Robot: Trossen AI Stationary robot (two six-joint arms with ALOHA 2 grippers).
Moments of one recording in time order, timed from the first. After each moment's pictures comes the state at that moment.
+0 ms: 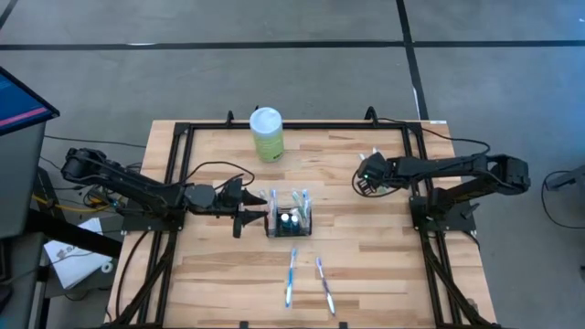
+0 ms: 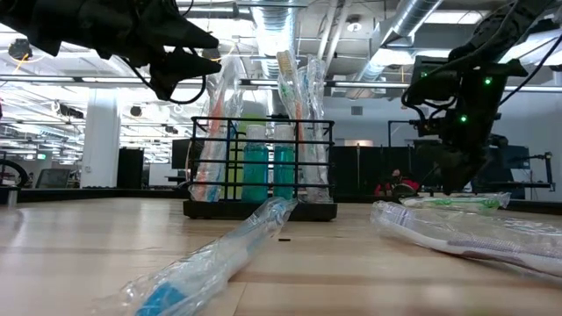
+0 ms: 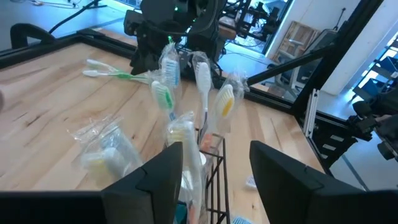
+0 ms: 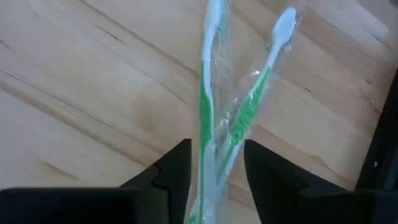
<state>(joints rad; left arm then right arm) -0.20 1.10 0.38 0.54 -0.26 -0.37 -0.30 1.26 0.55 -0.64 0.47 0.65</state>
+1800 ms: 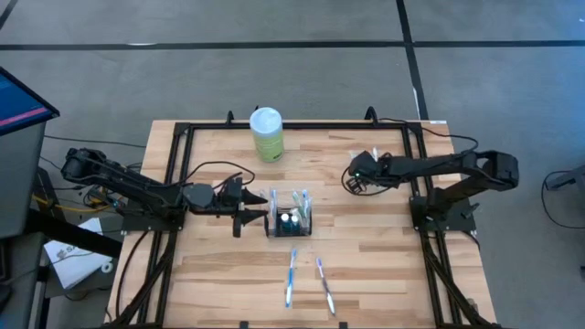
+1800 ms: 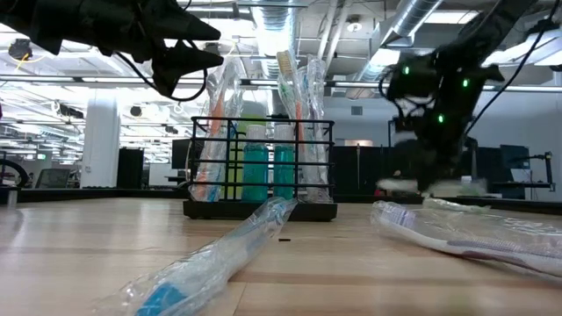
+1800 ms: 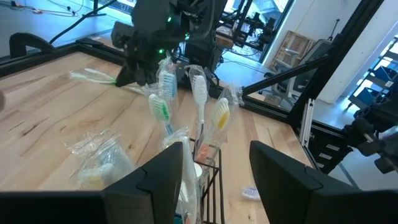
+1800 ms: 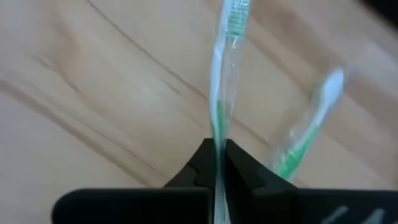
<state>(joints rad) -0.20 1.10 0.38 0.58 -0.27 -0.37 -0.28 1.37 0.61 -0.49 0.48 0.55</state>
